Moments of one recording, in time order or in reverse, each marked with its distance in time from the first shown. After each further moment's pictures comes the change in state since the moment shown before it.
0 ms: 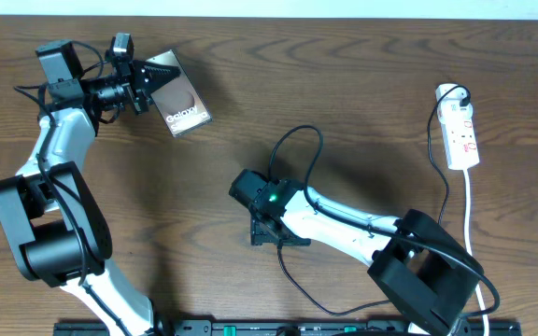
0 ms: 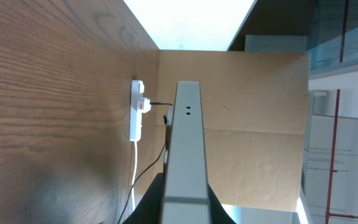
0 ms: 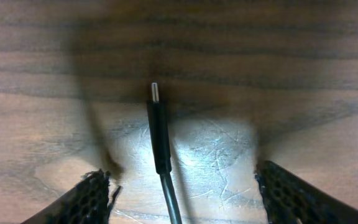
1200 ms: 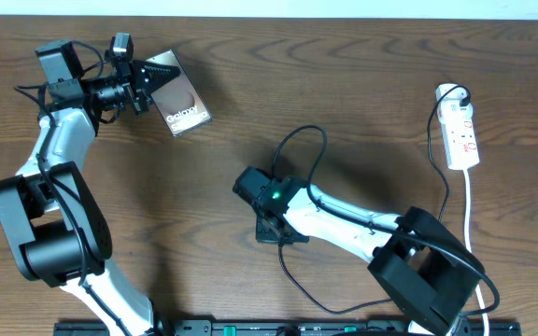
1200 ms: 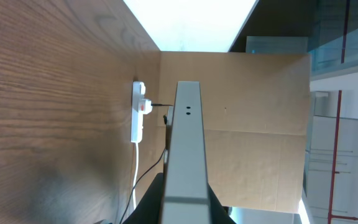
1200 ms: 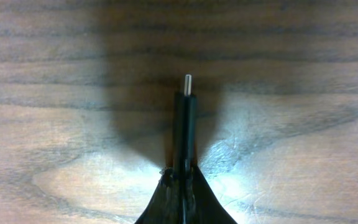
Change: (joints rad) left arm 0.000 0.000 0.000 0.000 -0.007 0.004; right arm -0.026 0.002 -0.011 0.017 -0.032 0.018
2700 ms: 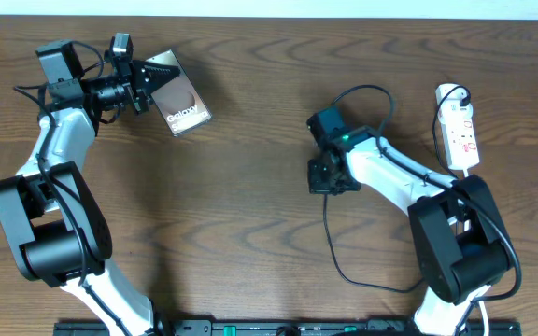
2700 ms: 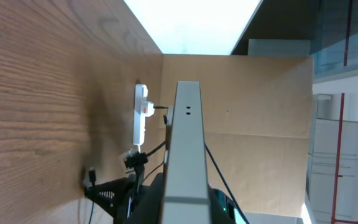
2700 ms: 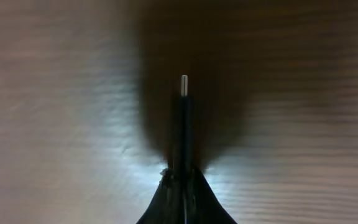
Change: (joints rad) left arm 0.000 0.000 0.000 -0.003 -0.014 0.003; right arm -0.414 0.006 0.007 0.066 0.038 -0.468
